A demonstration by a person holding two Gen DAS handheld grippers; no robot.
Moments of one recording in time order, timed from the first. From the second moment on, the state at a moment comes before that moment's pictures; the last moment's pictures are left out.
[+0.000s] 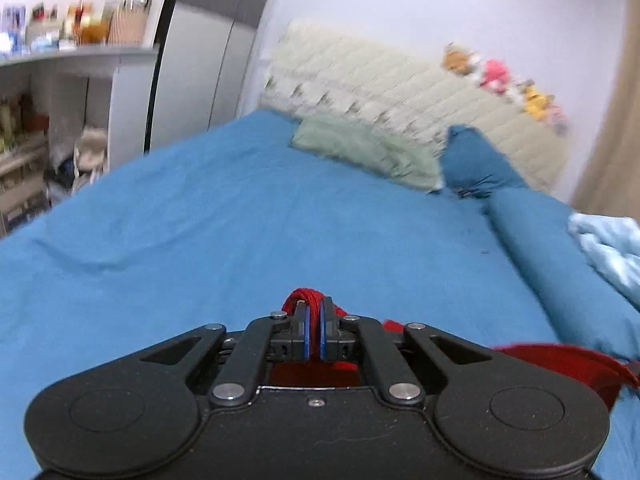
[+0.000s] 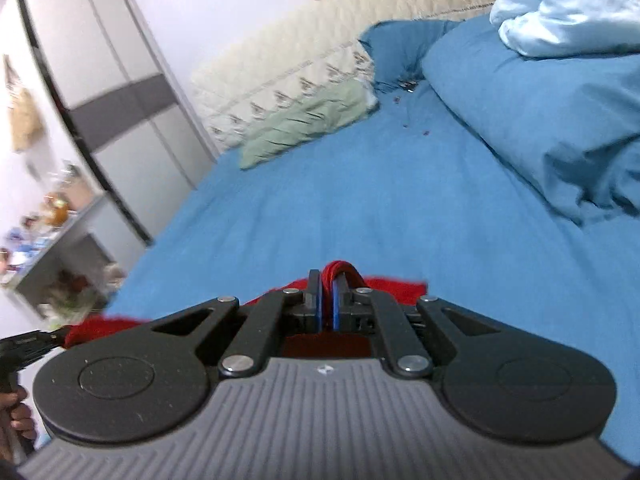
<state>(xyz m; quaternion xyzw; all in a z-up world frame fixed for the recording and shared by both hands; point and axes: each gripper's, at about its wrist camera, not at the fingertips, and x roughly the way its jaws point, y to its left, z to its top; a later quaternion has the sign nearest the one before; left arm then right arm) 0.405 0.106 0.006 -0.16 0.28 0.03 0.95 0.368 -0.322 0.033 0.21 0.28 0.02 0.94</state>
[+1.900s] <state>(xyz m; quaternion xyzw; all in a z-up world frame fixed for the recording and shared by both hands) 0.426 -0.040 -0.123 0.02 0.39 -0.09 0.92 0.366 -0.308 -0.147 0.08 0.39 -0.05 0.92</state>
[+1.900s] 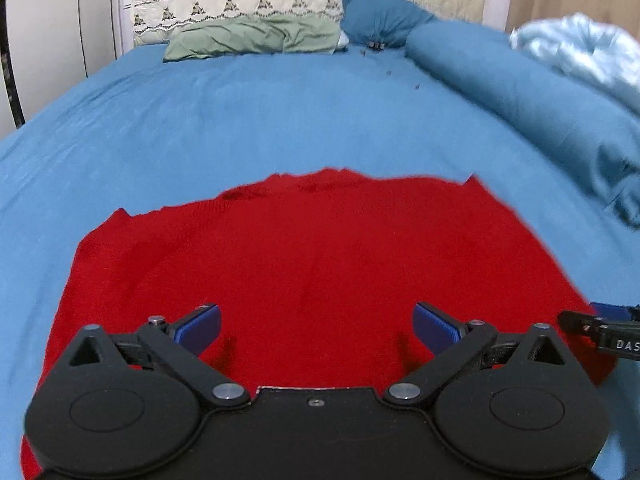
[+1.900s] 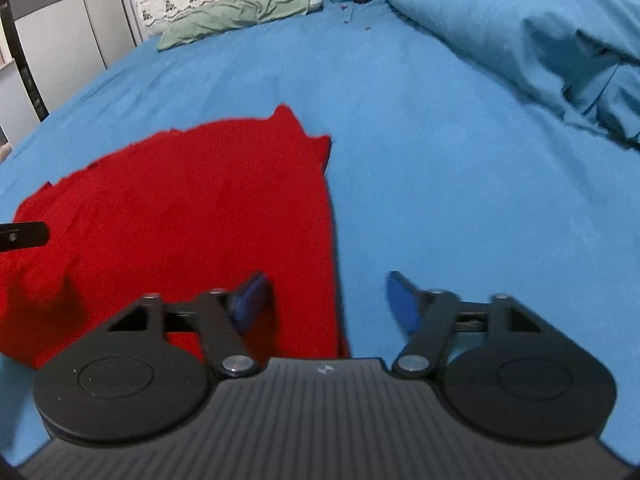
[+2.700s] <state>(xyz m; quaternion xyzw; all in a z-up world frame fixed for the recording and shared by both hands) 0.458 -0.029 -0.148 0.00 0.45 -0.10 0.89 0.377 -0.308 -0.096 0.30 0.35 0.01 0.89</state>
